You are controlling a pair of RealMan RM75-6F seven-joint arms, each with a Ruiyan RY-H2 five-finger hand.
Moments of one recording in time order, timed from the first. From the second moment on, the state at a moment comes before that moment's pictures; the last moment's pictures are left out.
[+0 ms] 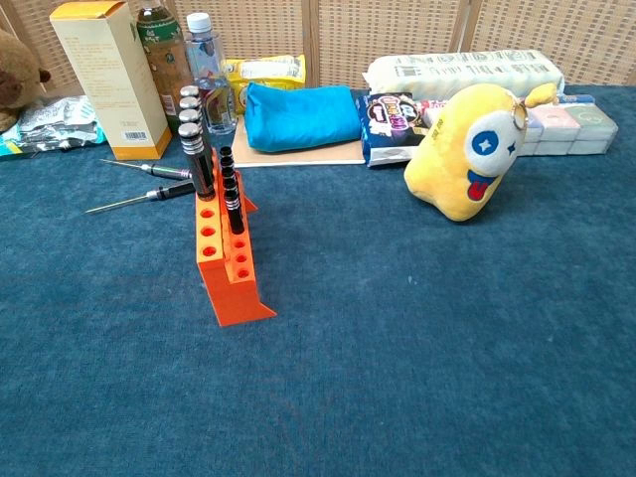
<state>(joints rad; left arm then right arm) 0.08 -0.98 0.09 -1.91 1.58 1.60 0.31 0.01 -0.95 0.08 -1.79 -1.50 1.53 0.11</state>
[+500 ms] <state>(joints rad) 0.09 -1.06 0.02 -1.85 1.61 1.71 0.19 0.02 -0.95 0.08 -1.80 -1.49 1.52 0.11</state>
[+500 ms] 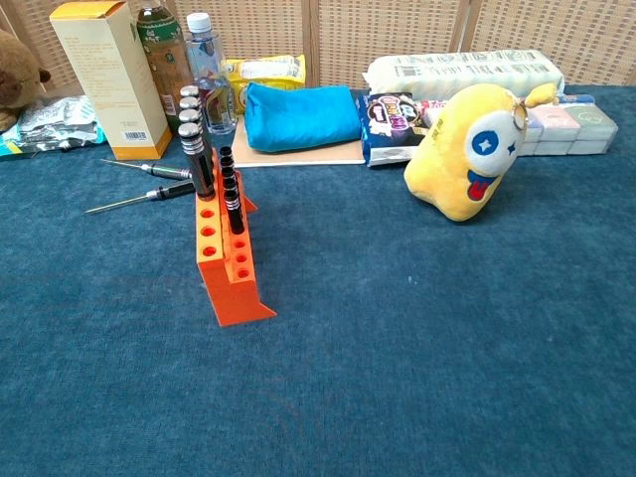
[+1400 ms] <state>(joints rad) -0.17 -0.94 -0.06 -2.06 1.28 1.26 0.50 0.06 -0.97 0.11 -1.75 -1.35 1.40 0.12</state>
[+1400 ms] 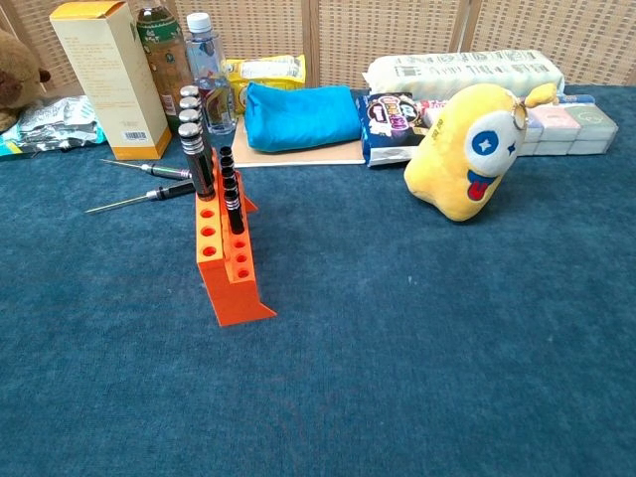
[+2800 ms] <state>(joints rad) -0.88 -1.34 -0.19 -1.64 0.41 0.88 0.80 0.09 -0.97 0.12 -1.71 -1.29 1.33 0.13</state>
